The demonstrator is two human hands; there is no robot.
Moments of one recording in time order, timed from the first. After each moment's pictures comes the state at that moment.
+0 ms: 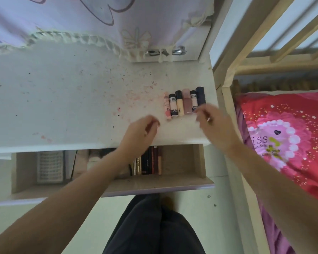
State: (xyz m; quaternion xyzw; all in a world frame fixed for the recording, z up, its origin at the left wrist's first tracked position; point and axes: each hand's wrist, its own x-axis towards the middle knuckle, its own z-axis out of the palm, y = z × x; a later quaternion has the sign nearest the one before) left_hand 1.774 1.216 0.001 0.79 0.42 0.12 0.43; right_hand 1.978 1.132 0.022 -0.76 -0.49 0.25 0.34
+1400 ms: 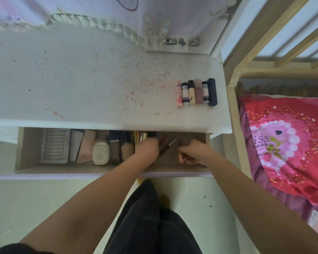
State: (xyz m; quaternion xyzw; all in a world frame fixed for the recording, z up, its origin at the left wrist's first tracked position) left_hand 1.759 1.172 -0.091 0.80 0.50 -0.21 0.26; right_hand 1.905 1.104 -0.041 -0.75 -0.21 0.62 0.11
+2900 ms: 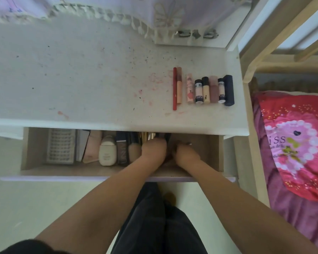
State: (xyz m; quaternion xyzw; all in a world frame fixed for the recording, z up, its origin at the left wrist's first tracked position) left_hand 1.757 1.174 -0.103 0.83 0.49 -0.21 0.19; right_hand 1.858 1.125 -0.108 -0.79 -0.44 0.42 -0.07
